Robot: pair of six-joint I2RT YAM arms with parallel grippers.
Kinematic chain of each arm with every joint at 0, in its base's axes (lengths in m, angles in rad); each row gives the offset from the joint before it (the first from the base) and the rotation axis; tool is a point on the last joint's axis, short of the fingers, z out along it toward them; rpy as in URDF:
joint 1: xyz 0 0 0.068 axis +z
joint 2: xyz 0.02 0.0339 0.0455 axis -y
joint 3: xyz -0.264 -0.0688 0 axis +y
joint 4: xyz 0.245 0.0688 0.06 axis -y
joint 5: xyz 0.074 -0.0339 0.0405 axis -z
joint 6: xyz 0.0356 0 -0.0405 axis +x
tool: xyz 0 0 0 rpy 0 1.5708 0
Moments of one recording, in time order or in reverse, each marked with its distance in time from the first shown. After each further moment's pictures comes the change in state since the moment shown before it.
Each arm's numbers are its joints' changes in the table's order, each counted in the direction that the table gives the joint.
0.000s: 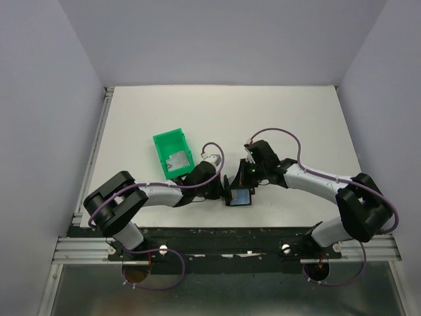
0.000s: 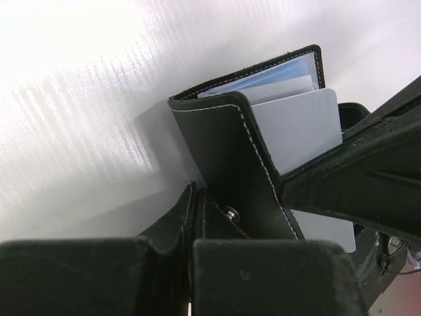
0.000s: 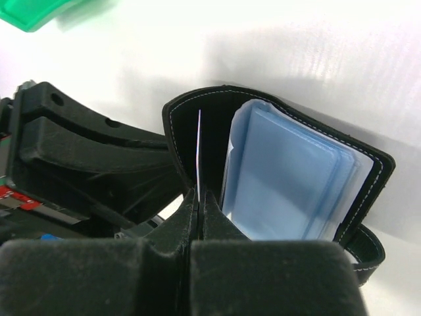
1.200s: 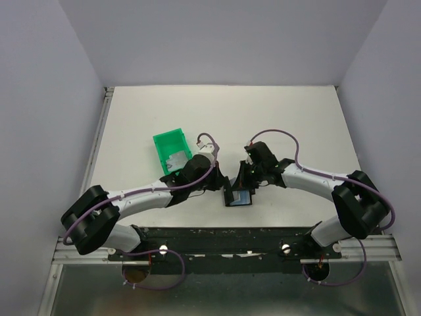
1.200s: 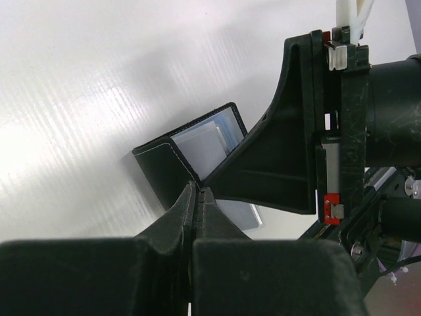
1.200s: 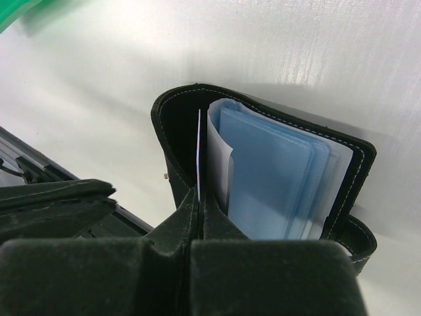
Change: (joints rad) left arm -0.005 0.242 -0.038 -0.095 -0.098 0.070; right arm 0.006 -0.035 -0.005 -0.035 0.046 -0.003
